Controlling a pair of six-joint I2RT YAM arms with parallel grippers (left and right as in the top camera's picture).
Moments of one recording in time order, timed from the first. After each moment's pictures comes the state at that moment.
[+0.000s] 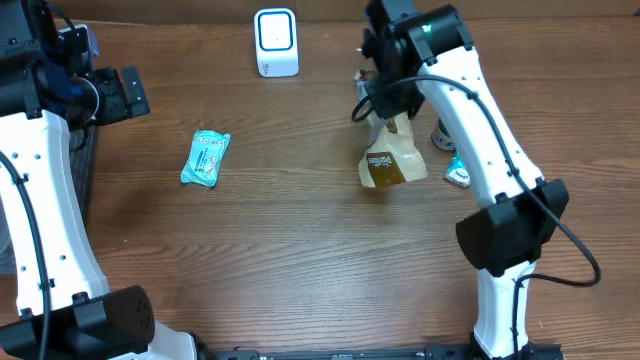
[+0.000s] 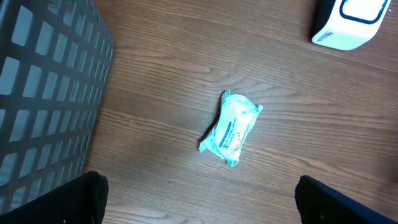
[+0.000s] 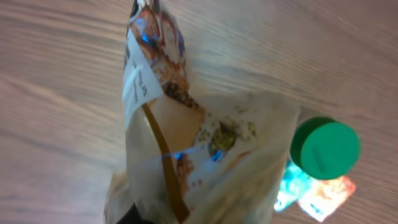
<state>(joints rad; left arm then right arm) 0.26 1.72 2.00 -1.37 0.07 -0.05 0.36 2.17 2.26 -1.46 0.08 -0.01</state>
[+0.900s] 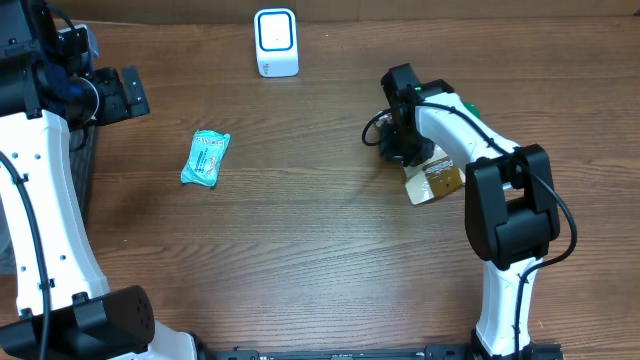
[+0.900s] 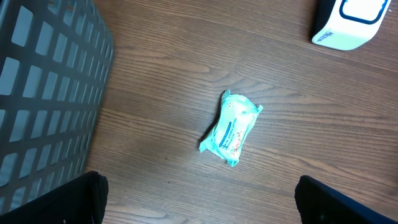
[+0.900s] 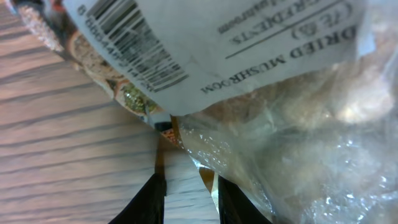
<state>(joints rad) 0.26 1.72 2.00 -1.36 0.07 -0.05 0.29 2.18 1.62 -0.93 0.05 0.37</state>
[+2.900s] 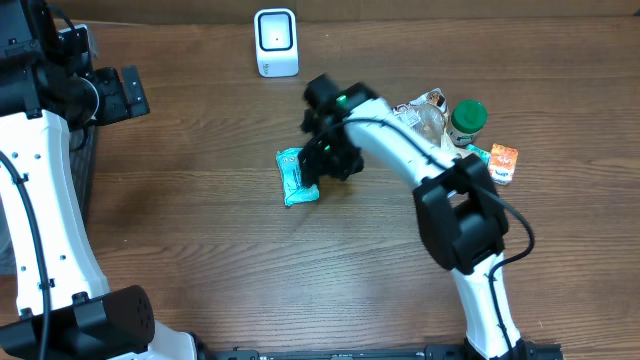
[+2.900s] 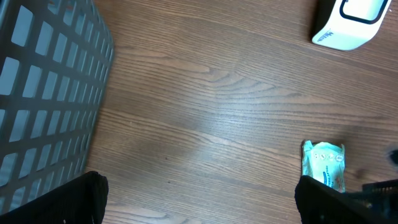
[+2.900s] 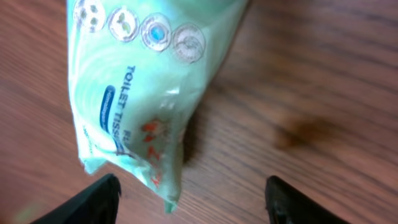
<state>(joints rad) 0.26 1.72 2.00 -1.36 0.07 -0.05 0.53 2.28 1.87 -1.11 -0.35 0.18</state>
